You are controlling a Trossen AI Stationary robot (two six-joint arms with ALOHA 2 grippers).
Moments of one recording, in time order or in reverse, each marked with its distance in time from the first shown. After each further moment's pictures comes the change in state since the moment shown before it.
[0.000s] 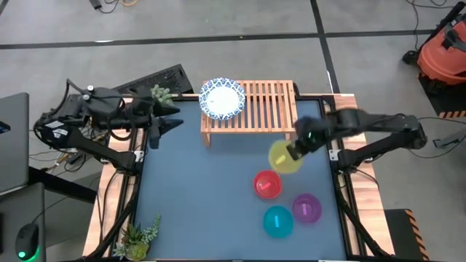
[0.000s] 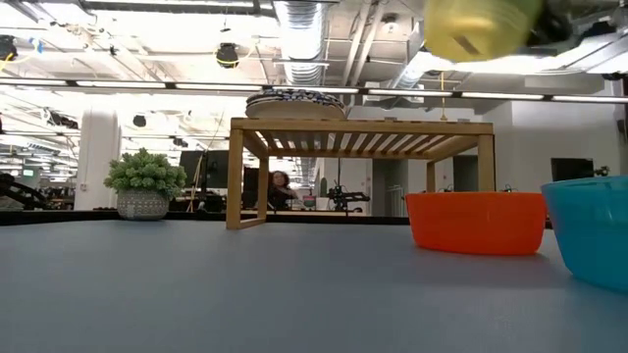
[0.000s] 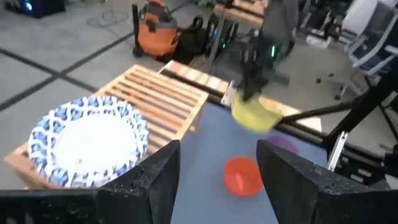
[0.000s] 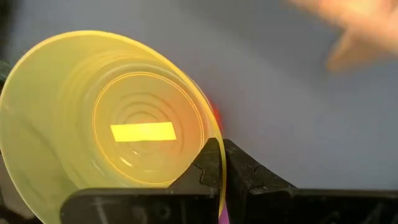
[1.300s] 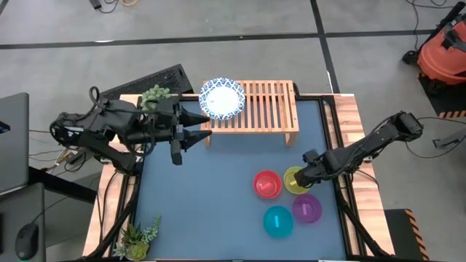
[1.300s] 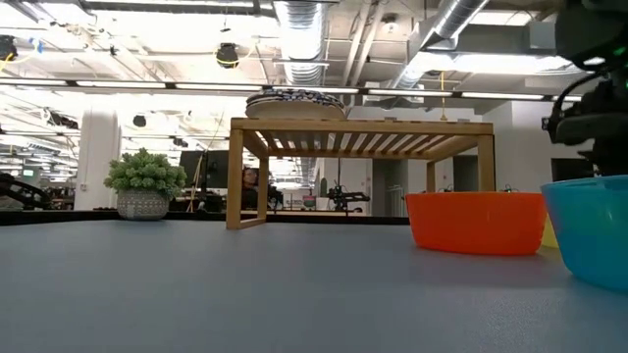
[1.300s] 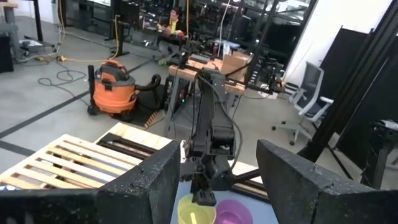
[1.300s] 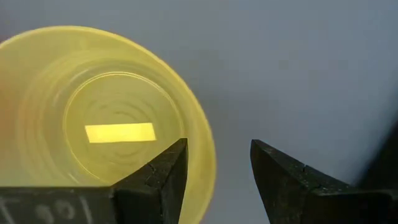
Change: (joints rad) left arm -0.140 0.177 0.000 0.488 -0.057 0.096; right arm 0.406 -0.017 -0.729 0.259 0.130 0.576
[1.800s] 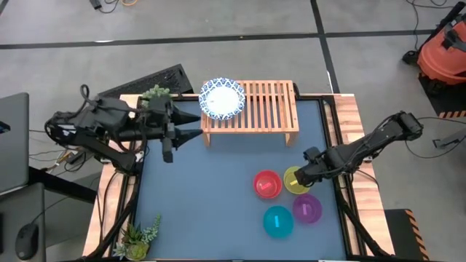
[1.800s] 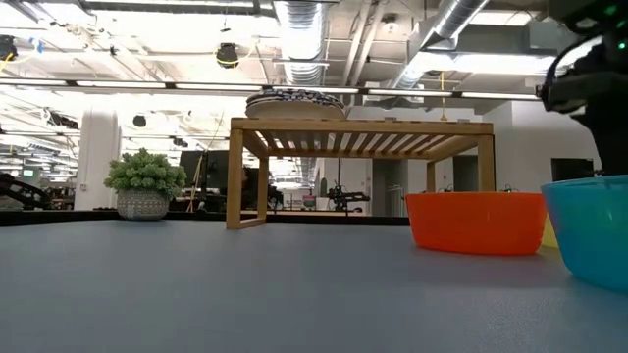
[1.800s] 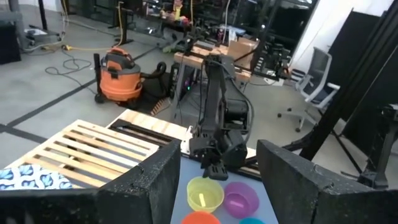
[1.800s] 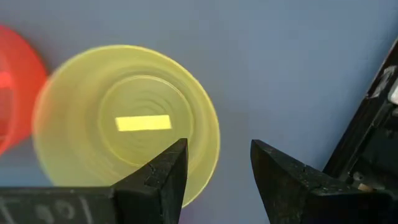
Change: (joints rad) left arm 0.000 -0.048 0.000 -0.117 -0.001 -0.015; right arm 0.002 0.000 0.159 -0.186 0.013 0.005
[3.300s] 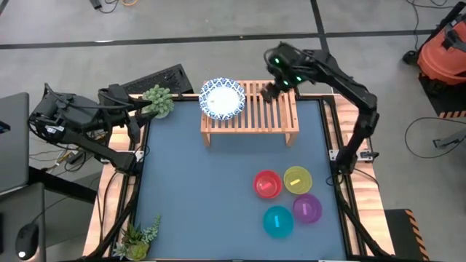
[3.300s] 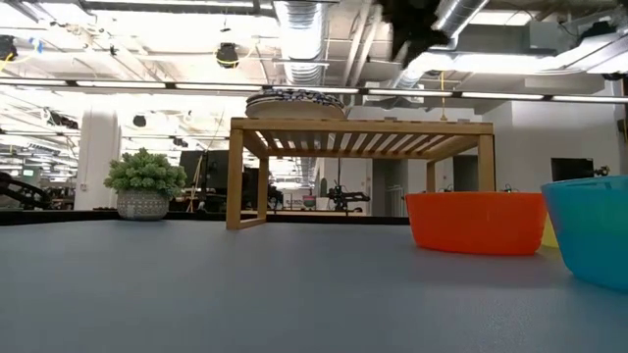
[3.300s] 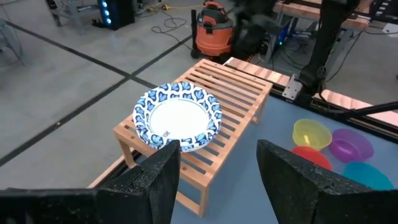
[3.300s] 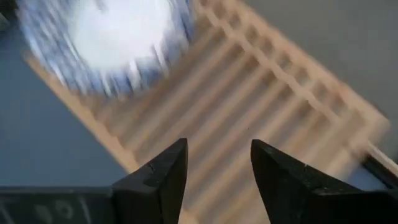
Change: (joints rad) left arm -0.024 -0.251 0.000 -0.641 -0.311 -0.130; right arm -0.899 0.599 1.401 -0.291 -0.068 -1.269
